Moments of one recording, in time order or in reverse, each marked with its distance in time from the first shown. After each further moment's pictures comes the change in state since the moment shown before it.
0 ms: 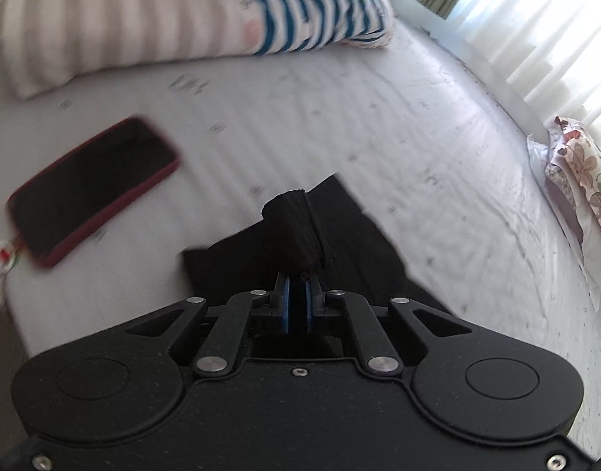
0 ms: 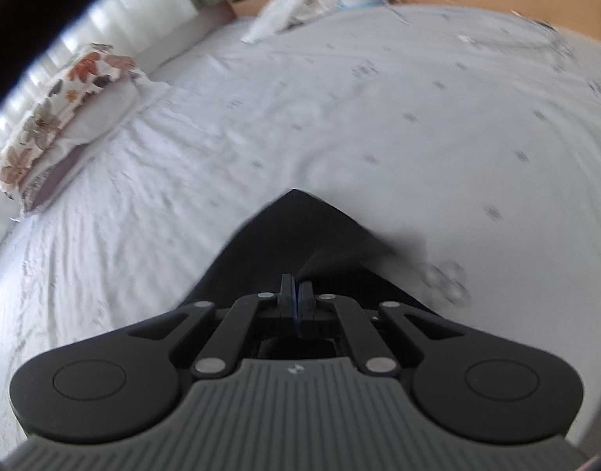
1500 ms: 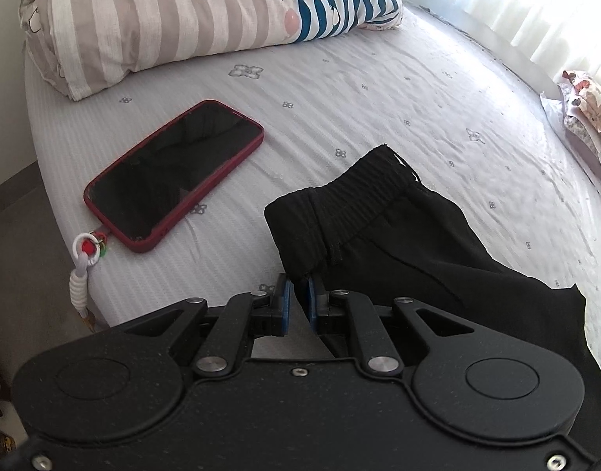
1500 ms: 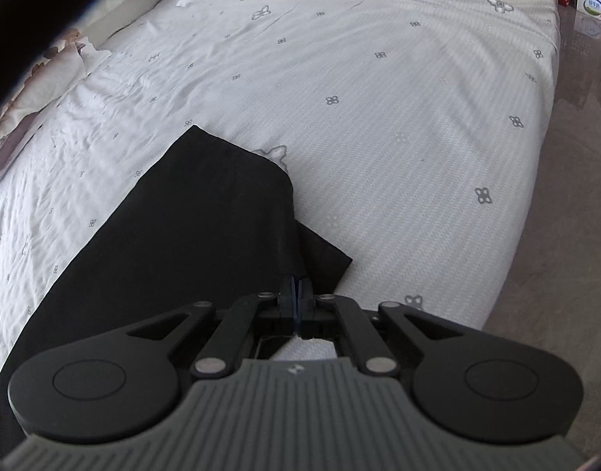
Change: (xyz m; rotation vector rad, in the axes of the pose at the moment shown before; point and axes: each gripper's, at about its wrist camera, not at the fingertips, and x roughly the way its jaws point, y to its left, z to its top) left arm -0.014 0.054 -0.033 0.162 -0.009 0.097; right arm -0.015 -0.100 -0.066 0.013 0.080 -0.106
